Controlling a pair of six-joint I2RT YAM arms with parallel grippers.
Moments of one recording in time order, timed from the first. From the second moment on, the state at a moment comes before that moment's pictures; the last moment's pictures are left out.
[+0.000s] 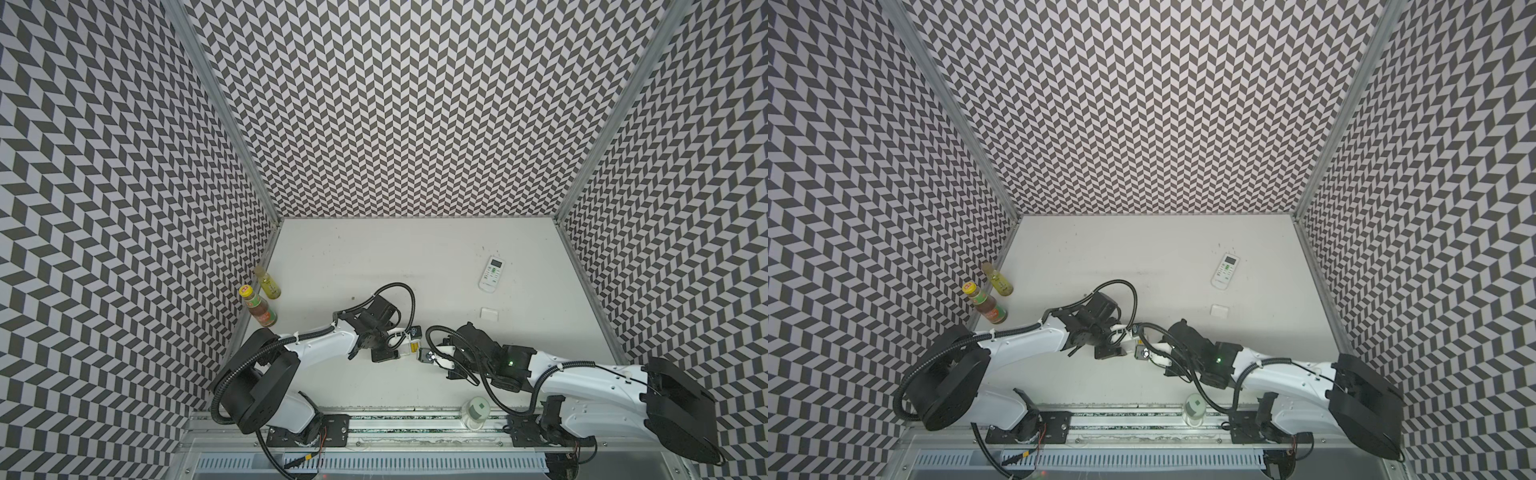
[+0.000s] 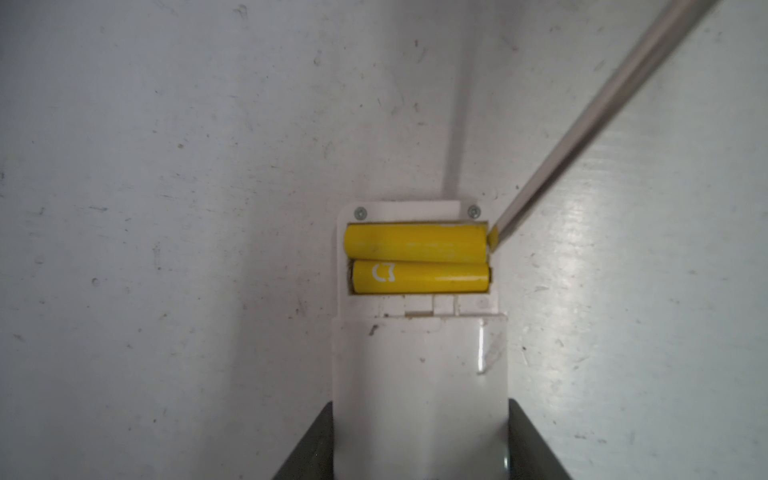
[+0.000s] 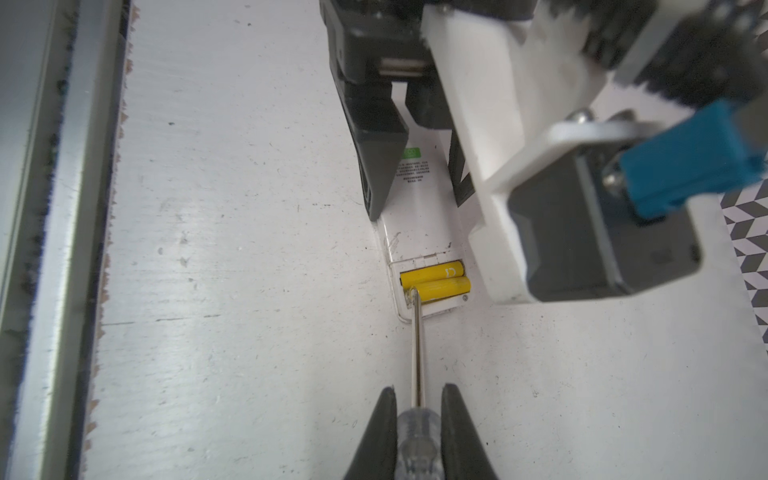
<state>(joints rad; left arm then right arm) -0.71 1.46 0.67 -0.35 0.22 0.74 1.05 1.19 0.52 -0.04 0.03 -0.59</state>
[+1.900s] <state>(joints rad) -0.77 1.62 0.91 -0.50 0.30 0.37 0.99 1.26 0.52 0.03 0.20 -0.49</state>
